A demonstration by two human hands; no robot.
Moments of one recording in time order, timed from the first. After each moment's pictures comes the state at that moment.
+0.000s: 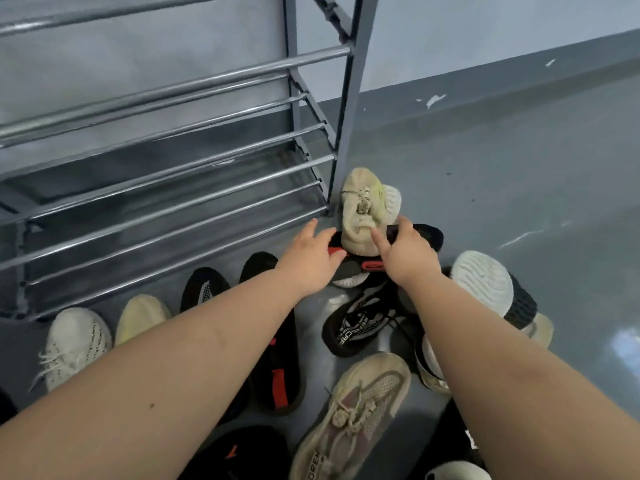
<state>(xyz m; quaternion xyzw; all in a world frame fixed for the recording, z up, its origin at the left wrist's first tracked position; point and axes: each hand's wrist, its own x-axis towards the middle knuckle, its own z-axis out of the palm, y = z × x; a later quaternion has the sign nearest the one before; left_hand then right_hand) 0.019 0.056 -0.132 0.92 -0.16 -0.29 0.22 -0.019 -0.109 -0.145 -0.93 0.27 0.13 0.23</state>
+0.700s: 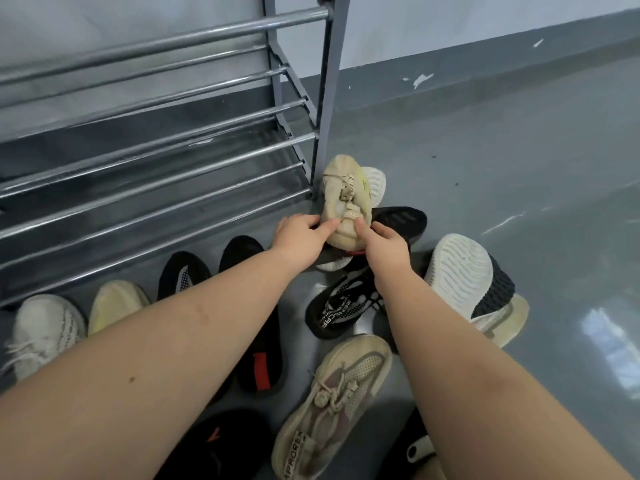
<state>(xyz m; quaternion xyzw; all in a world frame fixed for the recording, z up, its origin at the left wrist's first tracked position) 0.016 0.041 -0.154 0.86 -0.01 -0.29 0.43 -0.037 -0.087 -0.158 -0.61 0.44 0.01 0.66</state>
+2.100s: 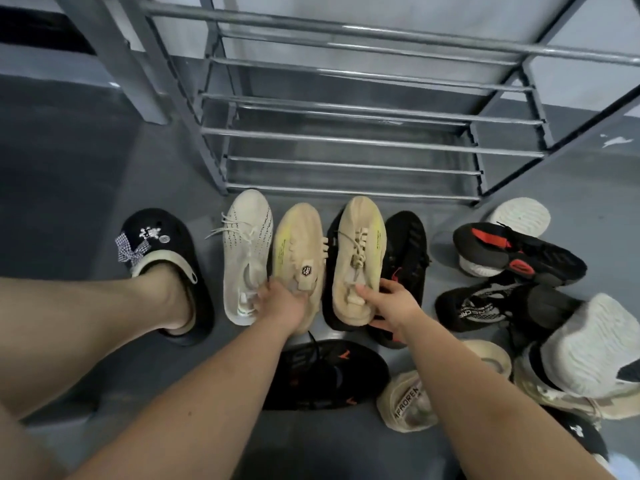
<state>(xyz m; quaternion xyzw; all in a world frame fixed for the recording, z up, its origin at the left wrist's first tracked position) -0.139 0.323 -0.207 0.81 0.37 -0.28 0.36 -0.109 0.136 -0.187 -0.66 0.33 0.34 0.58</state>
